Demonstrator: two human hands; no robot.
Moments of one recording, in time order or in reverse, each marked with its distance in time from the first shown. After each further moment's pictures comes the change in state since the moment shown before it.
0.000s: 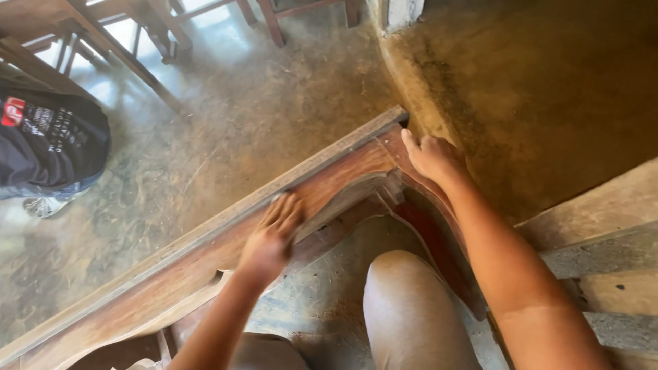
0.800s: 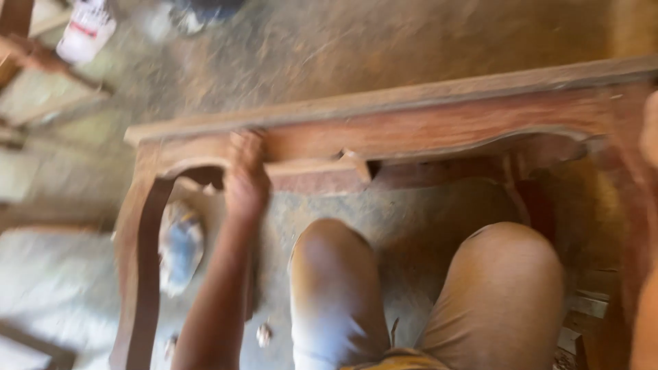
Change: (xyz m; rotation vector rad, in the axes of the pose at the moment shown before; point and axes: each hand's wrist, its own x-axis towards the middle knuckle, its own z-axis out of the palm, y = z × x) left_hand -0.259 -0.083 -0.090 0.587 0.257 -0.771; right_hand 0.191 0.142 0.113 0.201 0.246 -0.591
